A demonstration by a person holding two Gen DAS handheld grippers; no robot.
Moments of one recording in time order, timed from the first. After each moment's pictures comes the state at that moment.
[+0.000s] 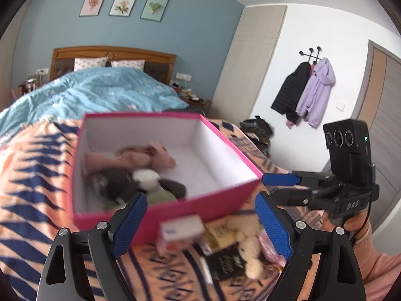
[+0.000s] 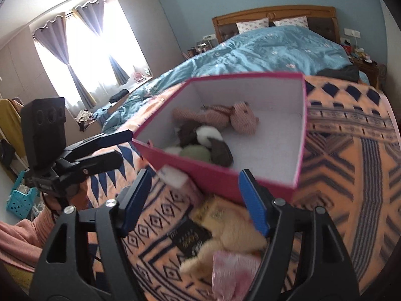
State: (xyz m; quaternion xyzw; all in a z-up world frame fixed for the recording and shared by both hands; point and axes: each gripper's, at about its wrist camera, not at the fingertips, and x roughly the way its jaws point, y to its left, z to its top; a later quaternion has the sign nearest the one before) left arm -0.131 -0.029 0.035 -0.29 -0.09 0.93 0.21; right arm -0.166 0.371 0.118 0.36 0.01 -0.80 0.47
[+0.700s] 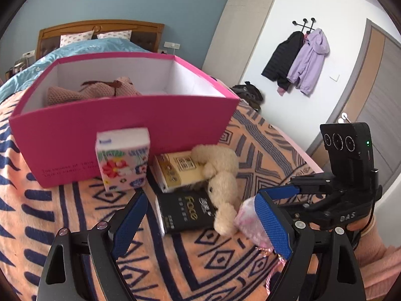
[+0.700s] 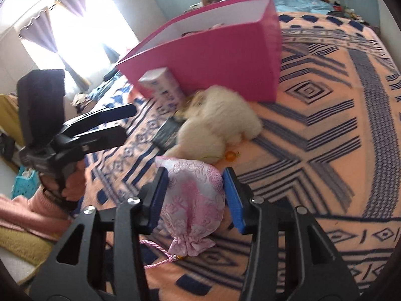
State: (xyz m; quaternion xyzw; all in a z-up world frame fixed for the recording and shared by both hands) left arm -0.095 0.025 -0.032 -0.36 -0.08 0.90 0.24; right arm -0.116 0.423 0.031 0.45 0.01 -0.76 0.47
